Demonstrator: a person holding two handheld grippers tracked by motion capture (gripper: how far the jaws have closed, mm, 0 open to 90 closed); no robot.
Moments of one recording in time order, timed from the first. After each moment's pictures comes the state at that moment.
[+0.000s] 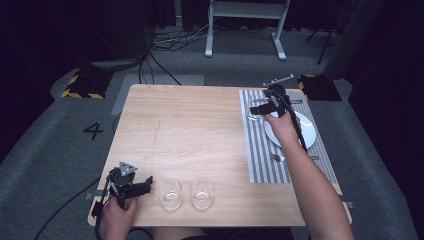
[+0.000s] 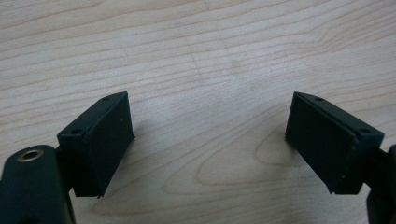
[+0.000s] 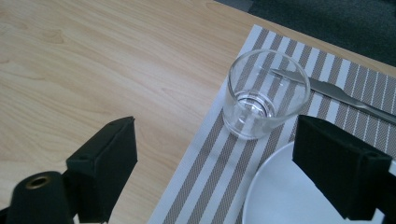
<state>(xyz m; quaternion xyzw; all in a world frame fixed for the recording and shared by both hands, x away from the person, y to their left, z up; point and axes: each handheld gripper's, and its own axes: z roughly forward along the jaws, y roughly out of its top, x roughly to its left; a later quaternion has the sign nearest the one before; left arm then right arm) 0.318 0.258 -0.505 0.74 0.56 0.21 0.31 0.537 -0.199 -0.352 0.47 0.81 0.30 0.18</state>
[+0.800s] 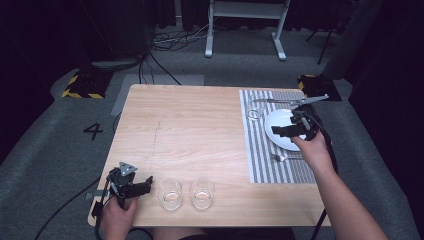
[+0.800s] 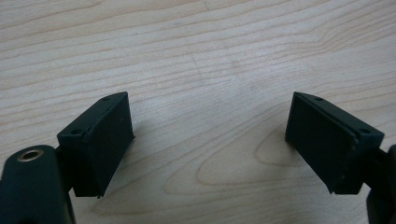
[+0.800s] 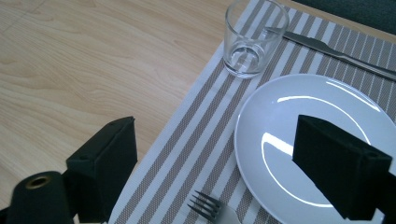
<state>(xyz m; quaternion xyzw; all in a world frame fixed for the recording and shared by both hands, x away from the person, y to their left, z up) 0.317 0.258 -0.505 0.74 0.56 0.21 0.31 0.453 -0.260 -0.339 0.46 0.81 0.31 0.17</state>
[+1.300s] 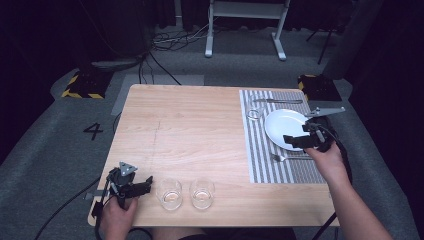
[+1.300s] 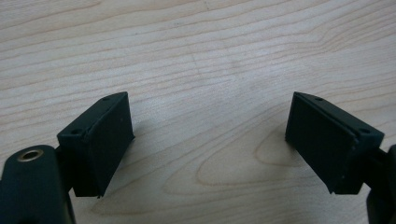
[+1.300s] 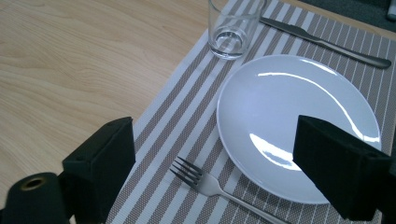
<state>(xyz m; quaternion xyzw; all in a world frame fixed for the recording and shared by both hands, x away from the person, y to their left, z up) 0.317 0.258 -0.505 0.74 0.56 0.21 0.31 0.423 -0.293 -0.349 0.46 0.81 0.32 0.18</state>
